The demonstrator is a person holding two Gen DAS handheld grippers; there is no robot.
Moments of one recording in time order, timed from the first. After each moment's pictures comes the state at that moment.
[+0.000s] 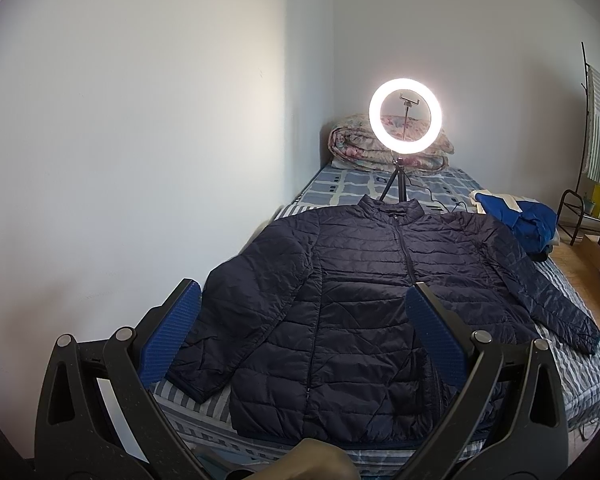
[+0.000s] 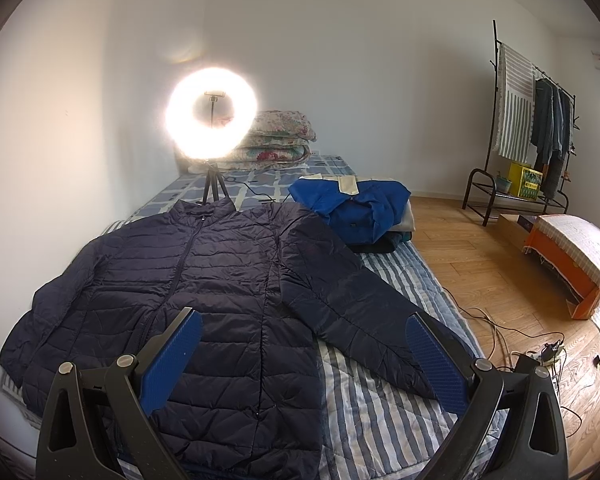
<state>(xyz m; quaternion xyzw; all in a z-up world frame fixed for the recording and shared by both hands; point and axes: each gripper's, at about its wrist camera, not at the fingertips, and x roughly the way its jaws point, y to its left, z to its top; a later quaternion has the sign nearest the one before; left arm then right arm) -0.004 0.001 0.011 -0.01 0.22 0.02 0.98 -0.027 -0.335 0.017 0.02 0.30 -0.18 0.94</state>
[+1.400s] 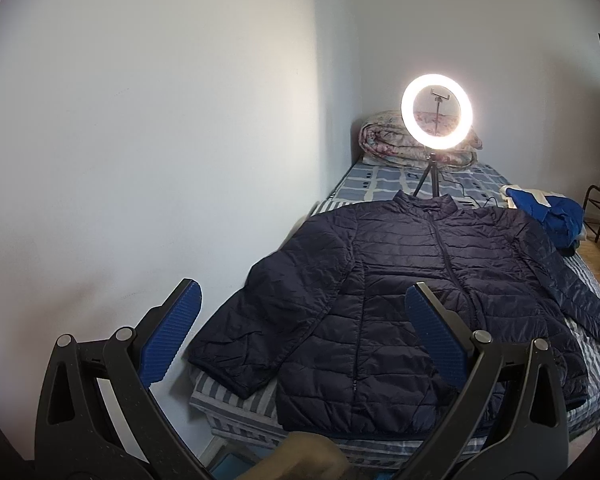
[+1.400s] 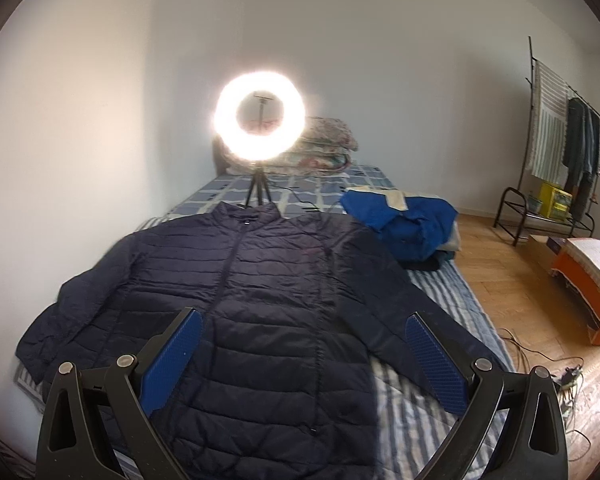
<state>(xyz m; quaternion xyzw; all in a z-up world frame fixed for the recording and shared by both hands) -0.017 0.035 -0.001 0.01 0.22 0.07 0.97 0.005 -0.272 0.019 0.00 0.29 -0.11 0.95</state>
